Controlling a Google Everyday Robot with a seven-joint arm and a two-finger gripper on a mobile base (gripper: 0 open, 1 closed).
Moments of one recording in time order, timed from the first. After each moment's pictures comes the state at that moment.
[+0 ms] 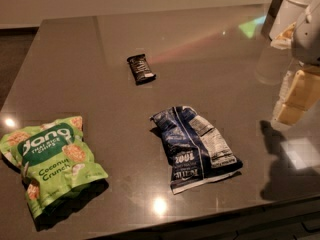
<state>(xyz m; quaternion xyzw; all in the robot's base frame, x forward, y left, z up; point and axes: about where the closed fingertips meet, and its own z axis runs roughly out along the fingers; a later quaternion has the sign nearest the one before) 0.438 -0.217 0.976 -0.60 0.78 -0.03 0.16</state>
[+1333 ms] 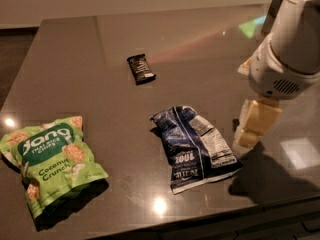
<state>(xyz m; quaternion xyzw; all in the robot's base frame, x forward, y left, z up) 0.433 -0.169 0.923 -0.61 0.78 -0.01 0.15</state>
